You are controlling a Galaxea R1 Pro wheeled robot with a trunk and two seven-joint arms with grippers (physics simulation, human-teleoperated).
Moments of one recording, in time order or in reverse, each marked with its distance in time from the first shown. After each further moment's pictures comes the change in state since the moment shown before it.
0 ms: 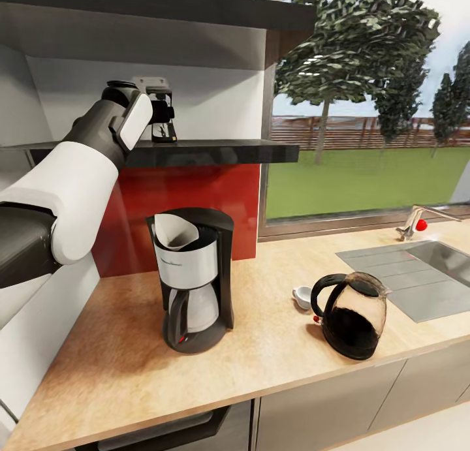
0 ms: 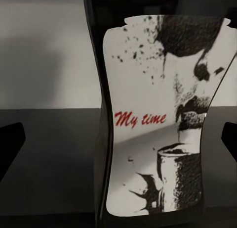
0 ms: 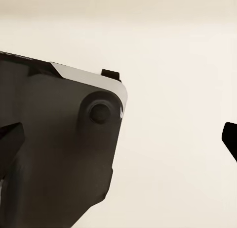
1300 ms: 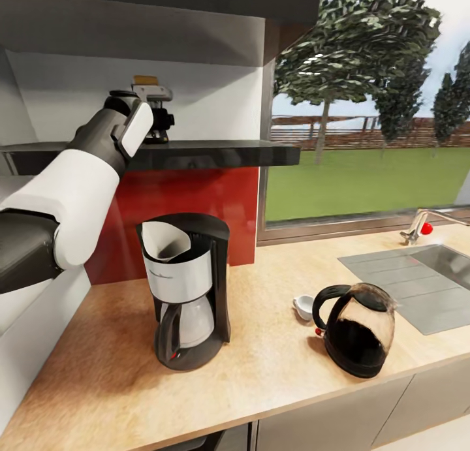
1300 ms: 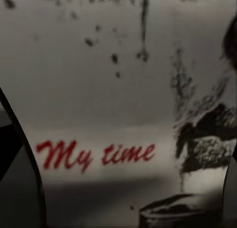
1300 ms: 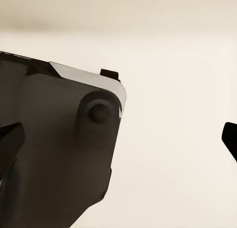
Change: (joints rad) left arm 0.029 0.005 0.001 -0.006 0.000 -0.001 -0.002; right arm 0.000 -0.002 0.001 0.000 0.002 0.000 0.000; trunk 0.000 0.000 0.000
